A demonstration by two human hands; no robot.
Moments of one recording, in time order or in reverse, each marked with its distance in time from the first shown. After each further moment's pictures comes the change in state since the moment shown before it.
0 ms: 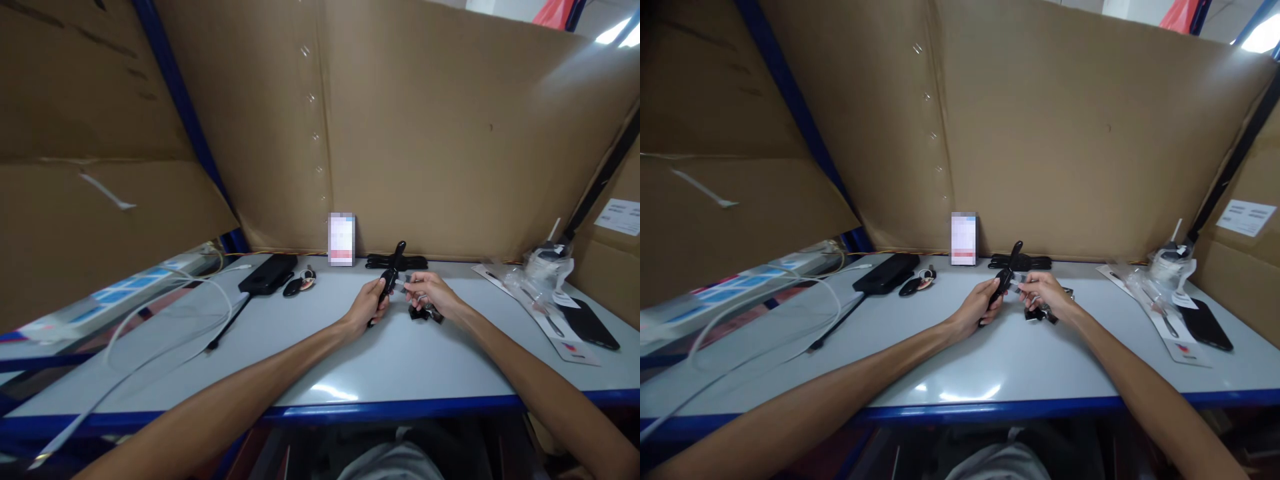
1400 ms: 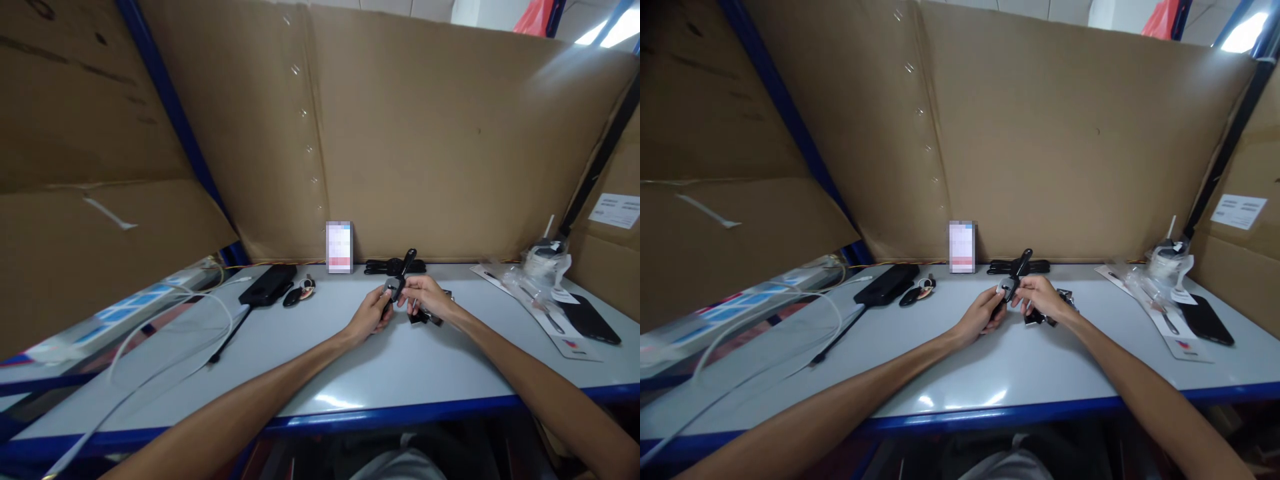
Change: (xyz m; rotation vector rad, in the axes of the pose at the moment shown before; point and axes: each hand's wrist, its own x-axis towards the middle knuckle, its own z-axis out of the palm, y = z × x) left_hand -0.005 -0.002 0.004 0.169 -0.123 0.062; right_hand 0.013 0.014 0.001 -0.092 -0.073 -0.151
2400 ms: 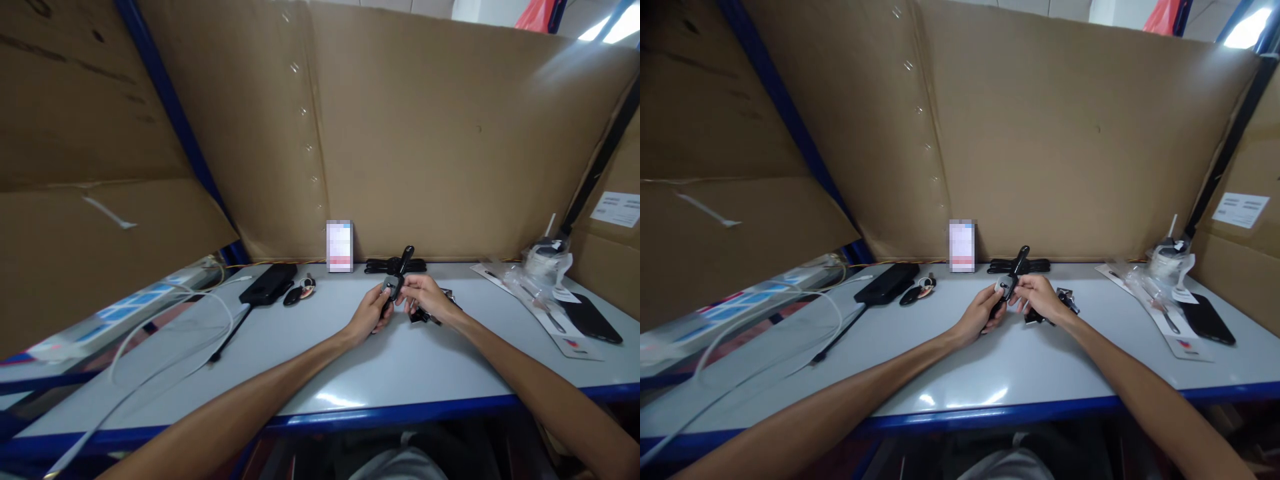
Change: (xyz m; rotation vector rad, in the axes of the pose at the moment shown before) left_hand 0.002 -0.004 0.000 -0.065 0.019 0.034; right_hand -0.002 -0.001 0.008 0.001 0.044 -0.038
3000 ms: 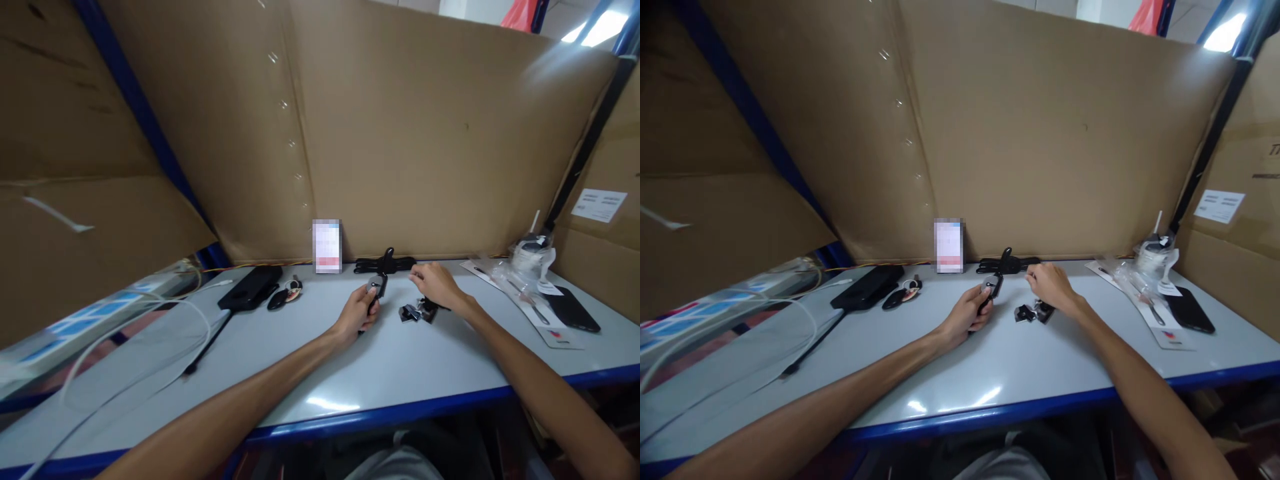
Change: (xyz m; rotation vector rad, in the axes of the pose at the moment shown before) left_hand -0.001 0.006 -0.001 -0.077 0.095 -0.123; right_hand -0.012 -0.032 -0.038 -1.154 0.236 -0.031
